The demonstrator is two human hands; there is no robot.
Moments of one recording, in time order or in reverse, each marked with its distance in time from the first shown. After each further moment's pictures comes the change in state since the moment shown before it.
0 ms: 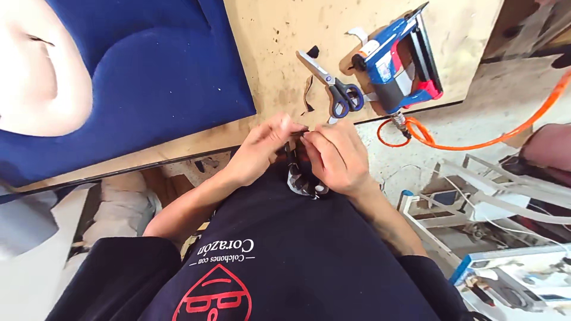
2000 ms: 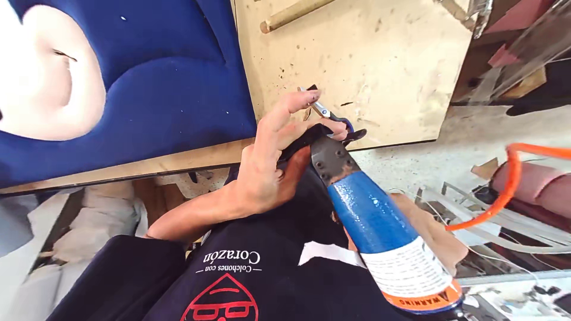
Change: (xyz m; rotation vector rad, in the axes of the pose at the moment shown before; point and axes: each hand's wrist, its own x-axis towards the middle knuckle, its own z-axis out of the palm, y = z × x) left_hand 0.018 0.055 0.027 0.535 0.201 0.823; right_hand 0.033 -0.049 -0.107 0.090 -0.063 0.390
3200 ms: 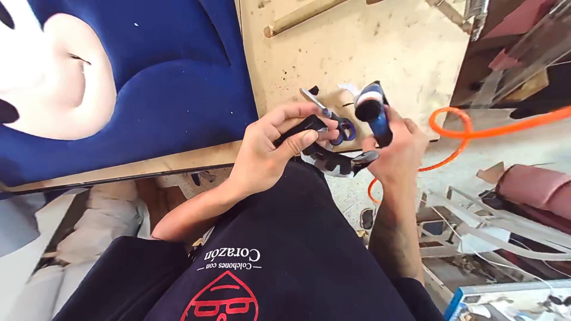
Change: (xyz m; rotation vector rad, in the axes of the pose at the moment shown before) left_hand -0.001 0.001 -0.008 -0.472 -0.035 -0.458; right_hand 0.019 0.153 0.039 -0.436 -0.149 0.362
